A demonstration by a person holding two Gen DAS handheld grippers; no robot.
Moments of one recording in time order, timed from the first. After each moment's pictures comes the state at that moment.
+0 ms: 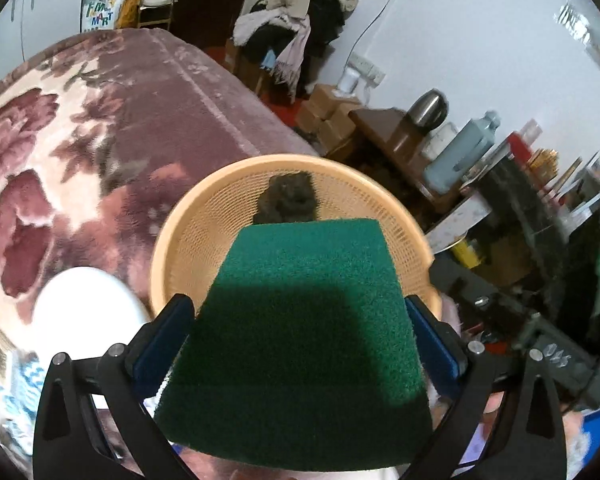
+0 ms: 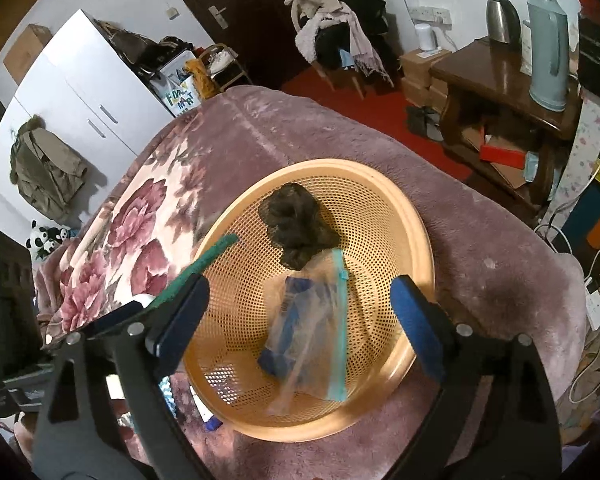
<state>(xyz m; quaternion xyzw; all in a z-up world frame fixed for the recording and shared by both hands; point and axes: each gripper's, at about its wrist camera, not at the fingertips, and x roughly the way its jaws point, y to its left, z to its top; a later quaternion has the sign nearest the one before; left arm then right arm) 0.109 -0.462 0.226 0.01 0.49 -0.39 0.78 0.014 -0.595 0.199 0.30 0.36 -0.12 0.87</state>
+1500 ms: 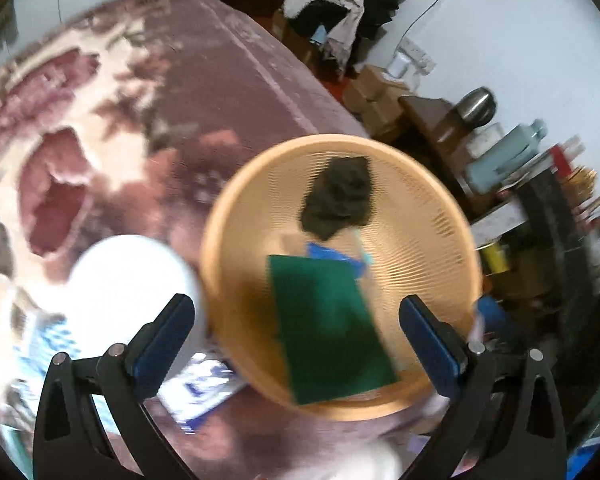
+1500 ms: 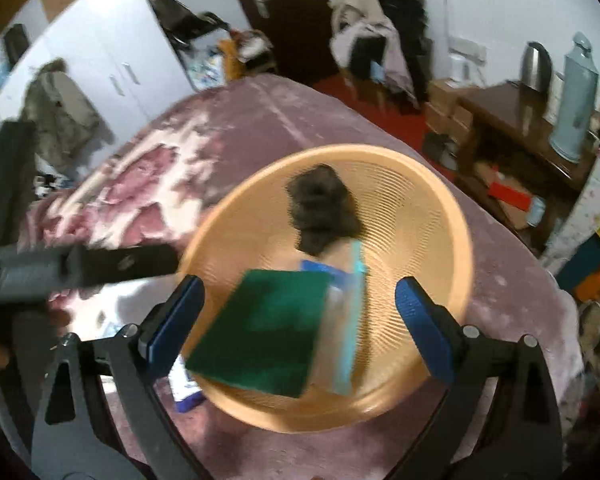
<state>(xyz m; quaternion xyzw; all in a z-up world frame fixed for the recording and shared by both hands) 0.126 -0.445 0.215 0.04 0.54 -0.29 0.79 0.019 -0.552 0.193 0.20 0.39 -0.11 0.89</state>
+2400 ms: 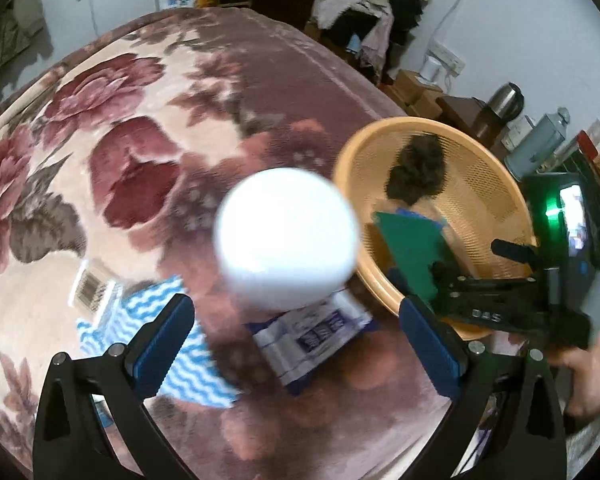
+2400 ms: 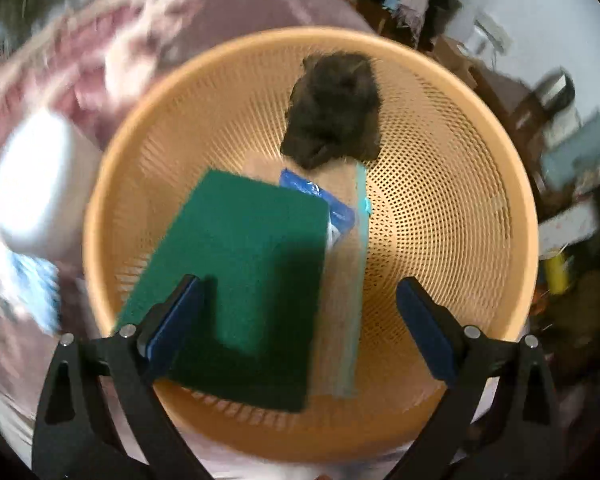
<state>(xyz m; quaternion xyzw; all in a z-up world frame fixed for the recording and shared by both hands) 0.112 -0.332 0.202 0.06 0.52 -0.25 0.82 0.085 -0.502 0.129 0.02 0.59 -0.13 0.80</state>
